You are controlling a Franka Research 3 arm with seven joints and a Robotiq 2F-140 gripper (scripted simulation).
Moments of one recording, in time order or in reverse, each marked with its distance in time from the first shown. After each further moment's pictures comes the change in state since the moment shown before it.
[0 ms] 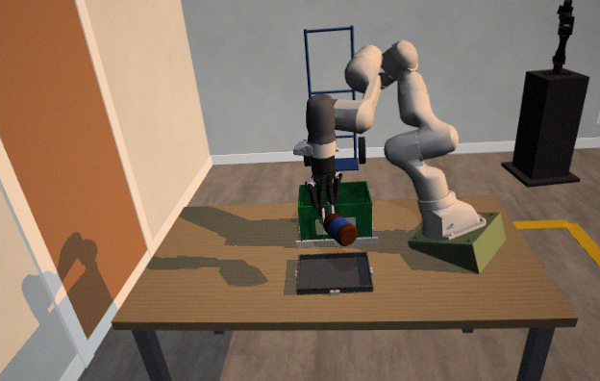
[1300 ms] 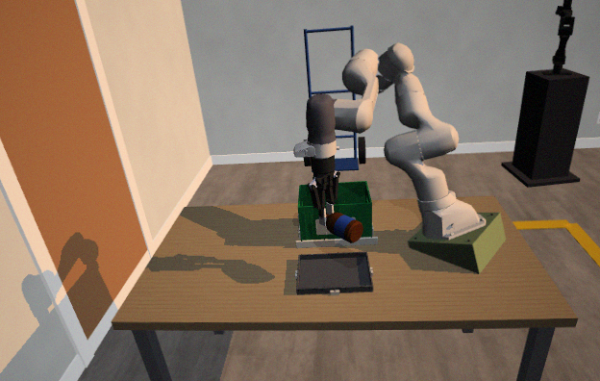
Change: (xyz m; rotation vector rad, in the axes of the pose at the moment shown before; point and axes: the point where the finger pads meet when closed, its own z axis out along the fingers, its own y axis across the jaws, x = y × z) arm 0.000 0.000 0.000 0.002 -0.001 -0.241
